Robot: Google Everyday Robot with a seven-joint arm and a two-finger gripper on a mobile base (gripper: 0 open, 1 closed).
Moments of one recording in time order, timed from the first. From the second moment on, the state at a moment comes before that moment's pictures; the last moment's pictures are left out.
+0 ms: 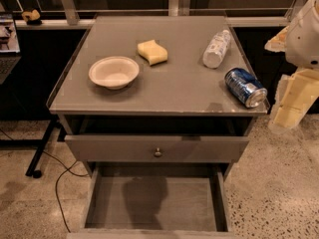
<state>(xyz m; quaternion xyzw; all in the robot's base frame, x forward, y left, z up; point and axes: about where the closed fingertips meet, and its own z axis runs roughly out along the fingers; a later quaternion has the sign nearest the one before) 0.438 -0.217 0.976 -0.60 0.78 -0.03 0.16</state>
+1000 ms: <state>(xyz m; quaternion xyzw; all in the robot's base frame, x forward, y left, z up) 0.450 -0.239 0.990 -0.50 0.83 -0.04 0.24</state>
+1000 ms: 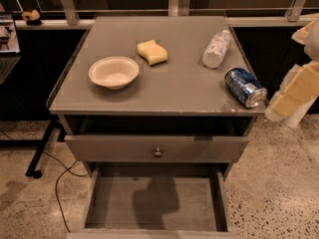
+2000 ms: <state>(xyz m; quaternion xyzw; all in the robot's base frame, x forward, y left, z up) 0.479 -0.309 0.971 -0.11 0.93 0.12 0.34</state>
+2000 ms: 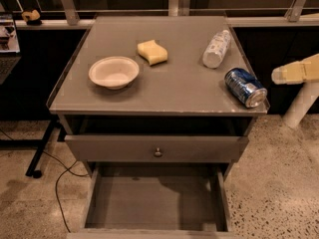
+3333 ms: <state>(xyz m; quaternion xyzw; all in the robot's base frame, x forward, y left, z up) 0.527 -0.322 0.983 0.02 0.92 0.14 0.37</state>
